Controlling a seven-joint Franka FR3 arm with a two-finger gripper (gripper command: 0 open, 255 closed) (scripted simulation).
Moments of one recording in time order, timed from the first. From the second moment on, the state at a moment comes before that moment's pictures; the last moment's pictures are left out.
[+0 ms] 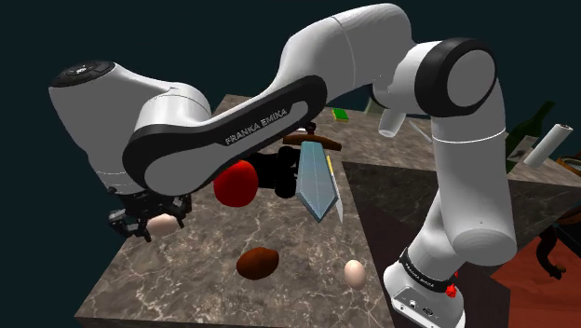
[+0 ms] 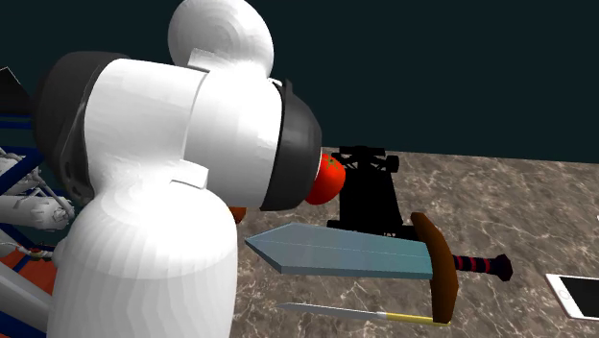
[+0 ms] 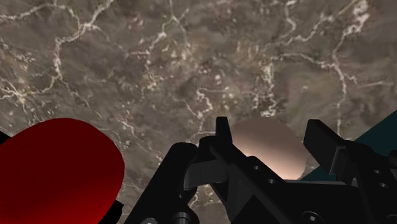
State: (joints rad) arm 0.34 0.52 0.61 -1.58 -0.43 1.91 1.28
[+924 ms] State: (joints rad) arm 0.33 0.45 0.63 -1.49 -0.39 1.78 1.24
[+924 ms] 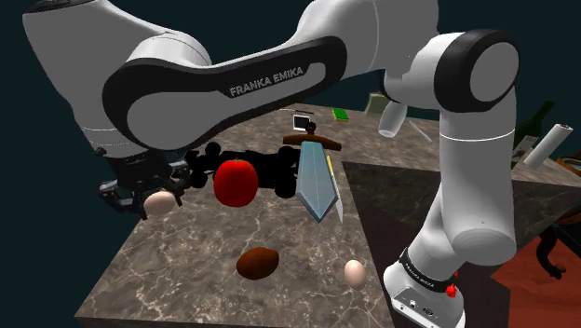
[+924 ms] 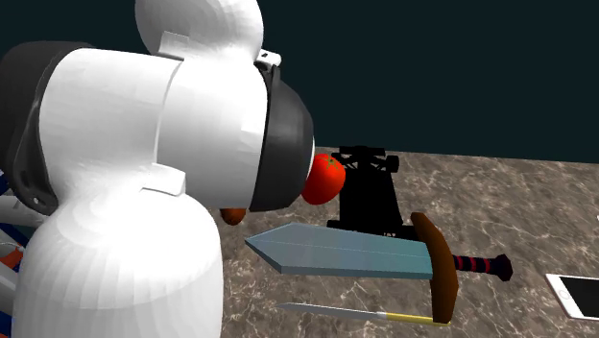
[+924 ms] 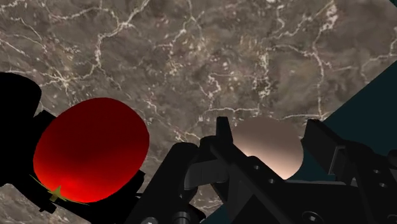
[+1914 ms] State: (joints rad) arm 0.09 -0.20 0.59 -2.21 -0.02 2.00 0.89
